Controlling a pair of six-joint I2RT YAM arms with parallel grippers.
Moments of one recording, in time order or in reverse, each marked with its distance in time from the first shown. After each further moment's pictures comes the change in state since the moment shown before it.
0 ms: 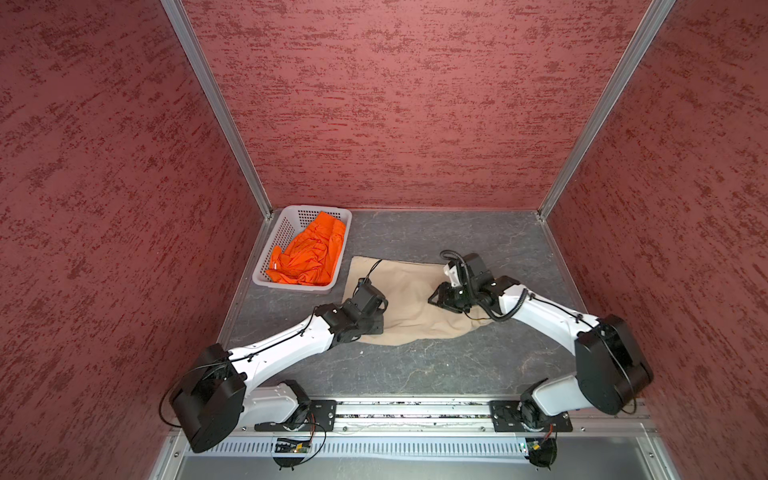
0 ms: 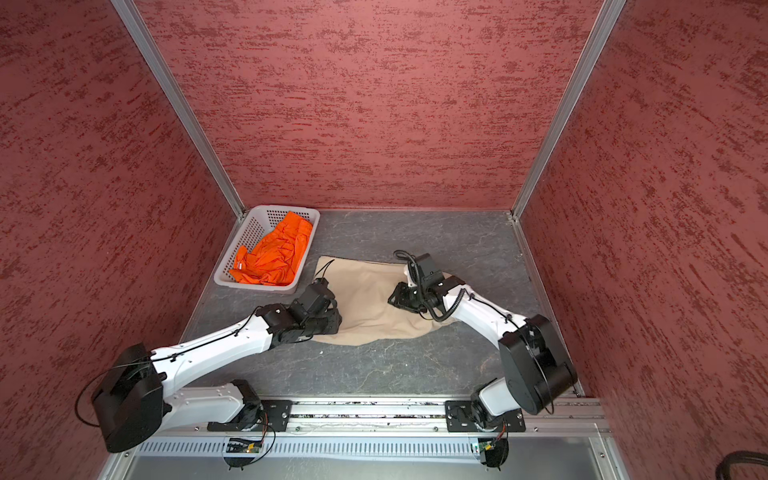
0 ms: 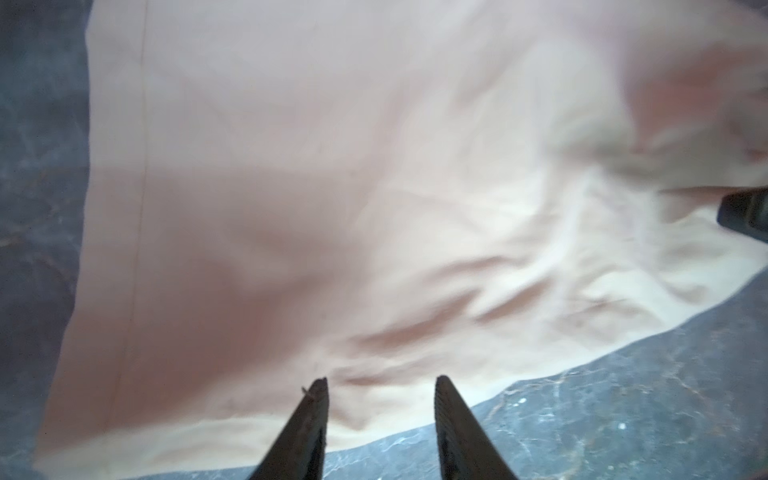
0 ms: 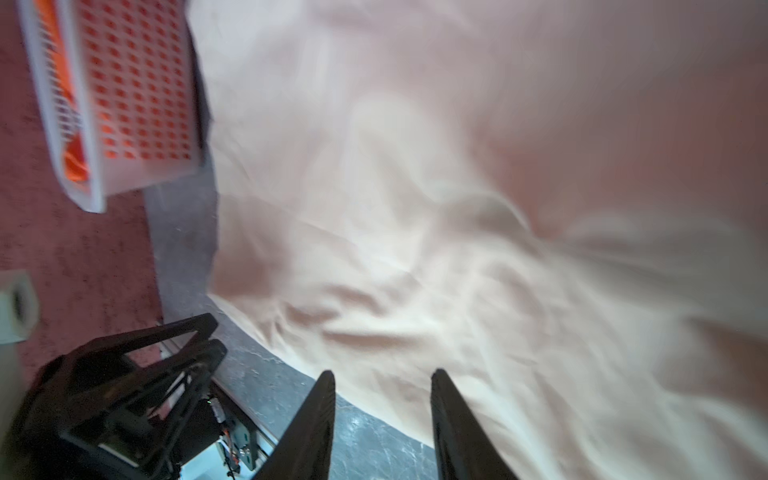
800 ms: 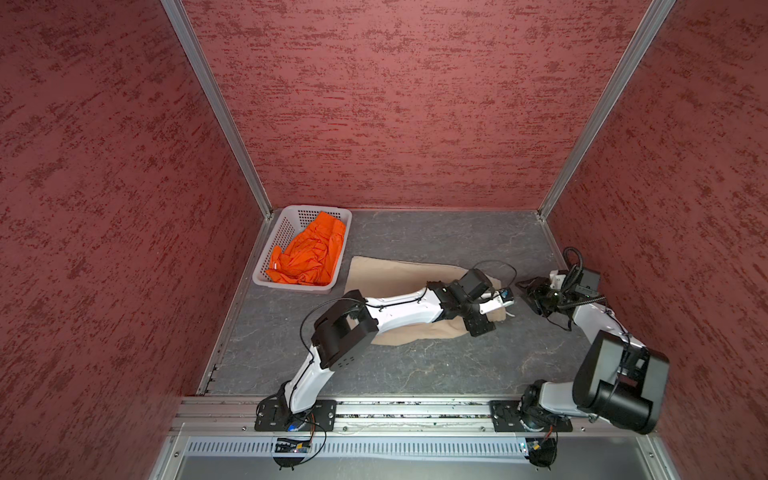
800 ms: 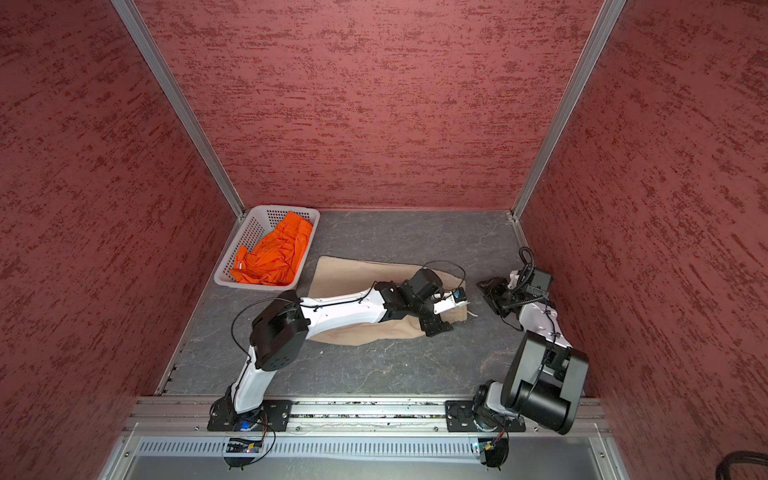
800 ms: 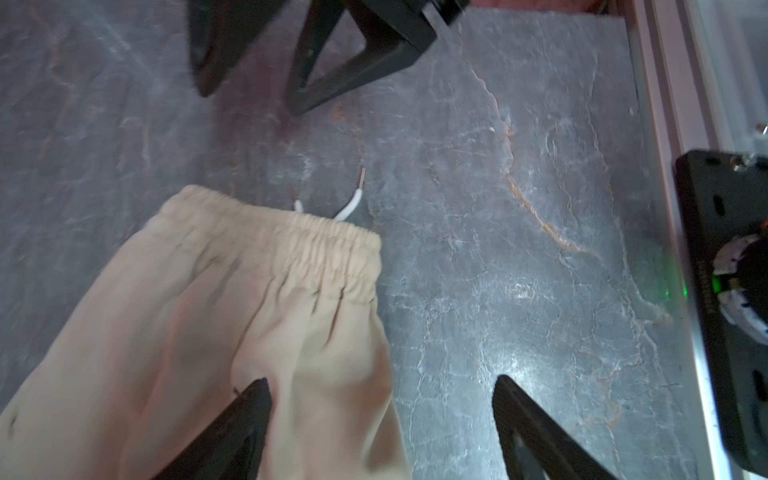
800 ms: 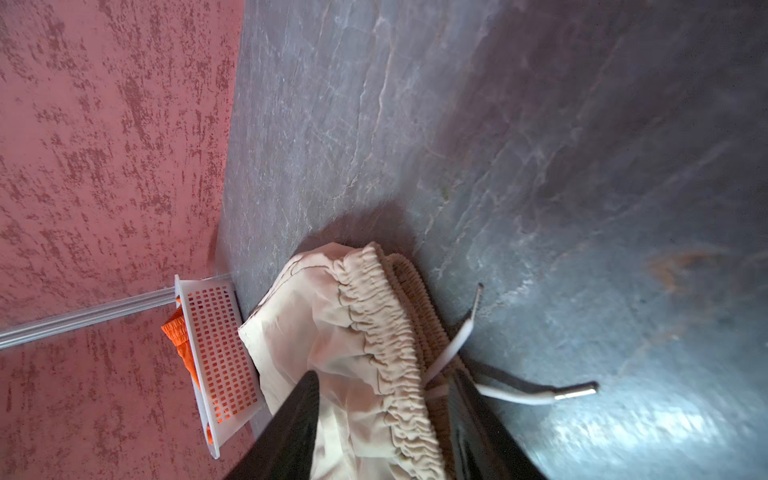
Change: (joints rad) left arm -0.319 0.921 0.941 0.156 0.313 0.989; right arm -0.936 -0.095 -0.244 0.103 -0.328 -0.097
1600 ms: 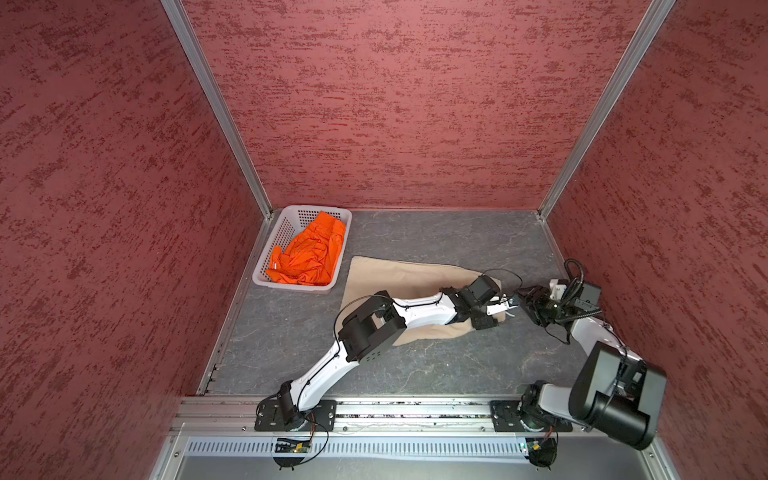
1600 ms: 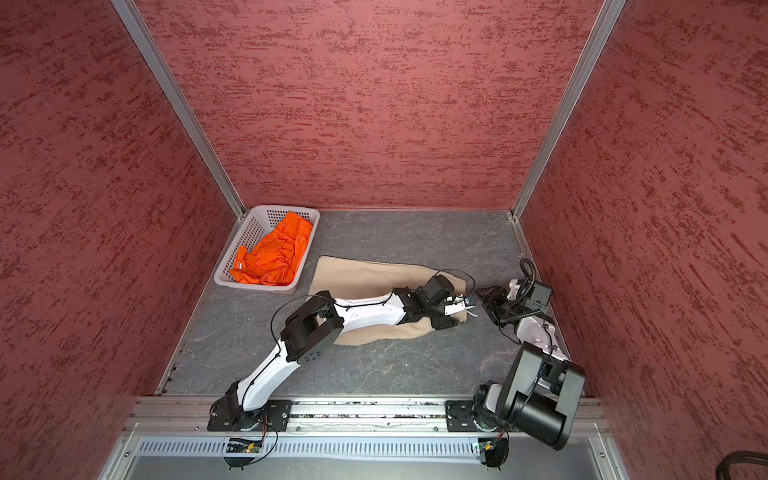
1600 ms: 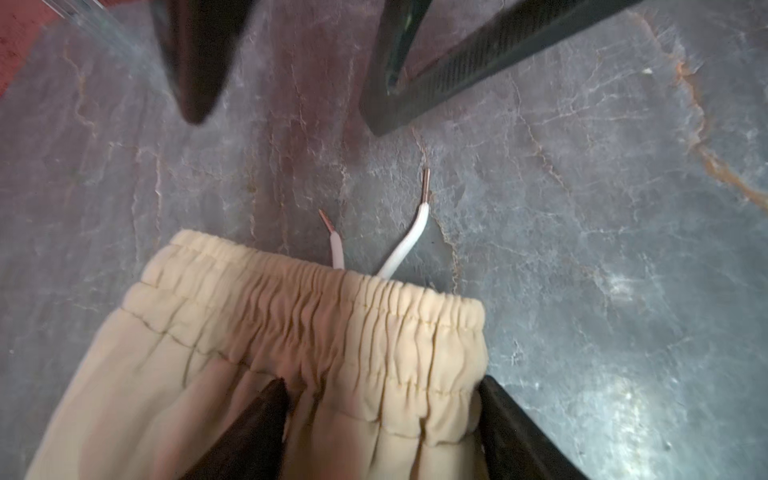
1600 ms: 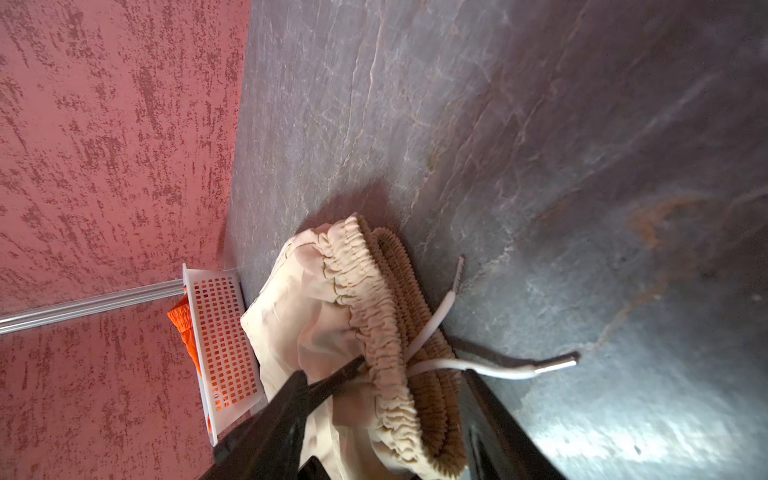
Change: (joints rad) left arm 0.006 0.224 0.145 0.109 -0.135 0.120; right arm -0.034 -0.071 -0.122 0.084 -0.044 -0.011
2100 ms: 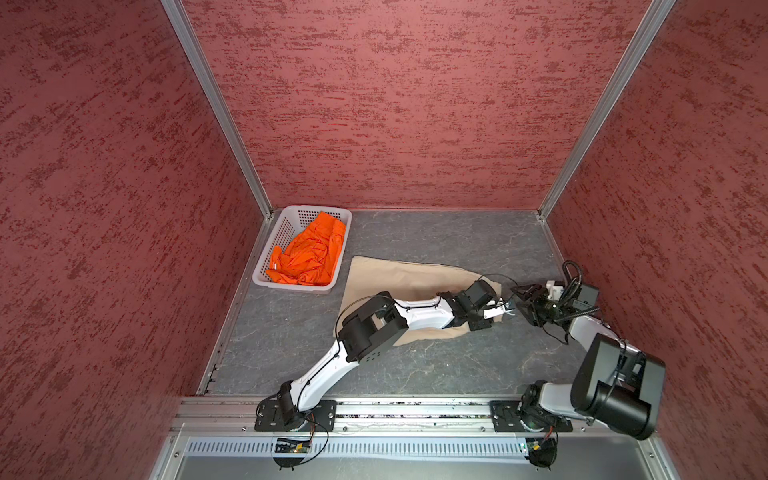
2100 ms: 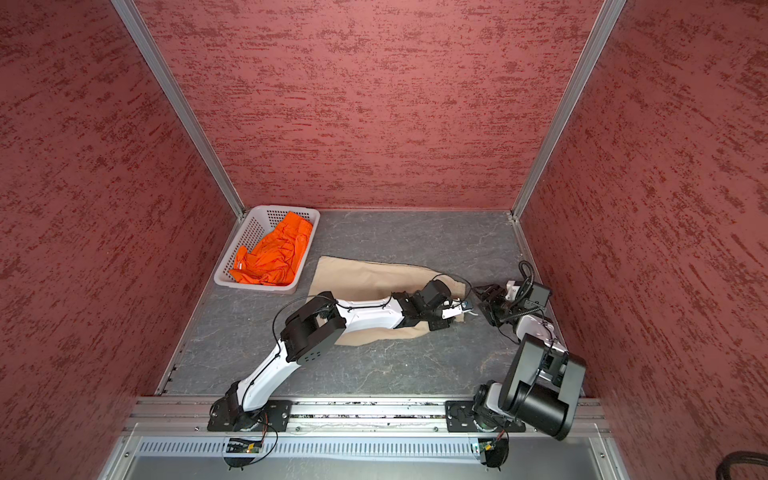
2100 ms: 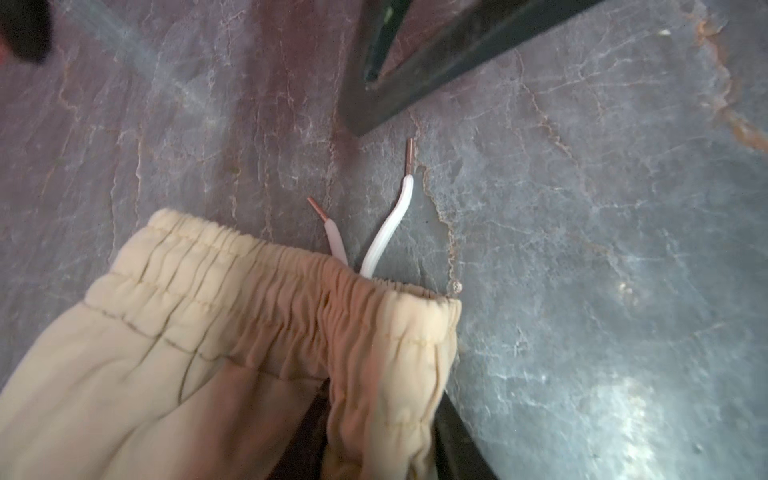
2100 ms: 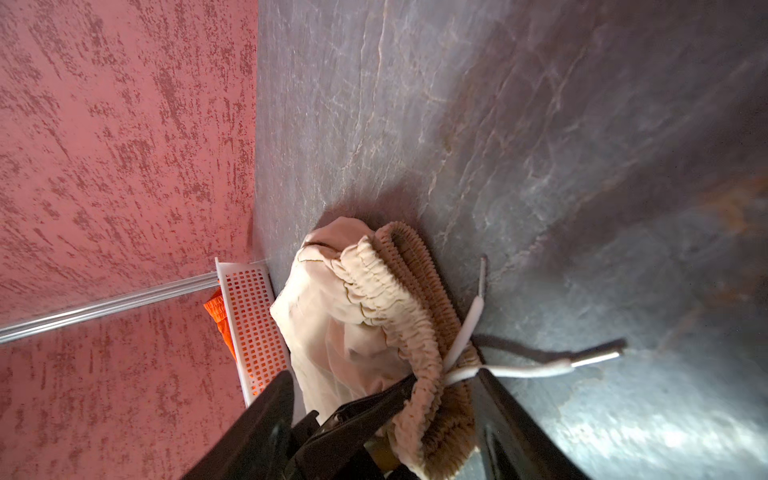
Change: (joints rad) left arm 0.006 -0.024 -0.106 0.105 0.012 -0.023; right arm 0.000 0.051 -0.031 0.084 -0.088 0.096
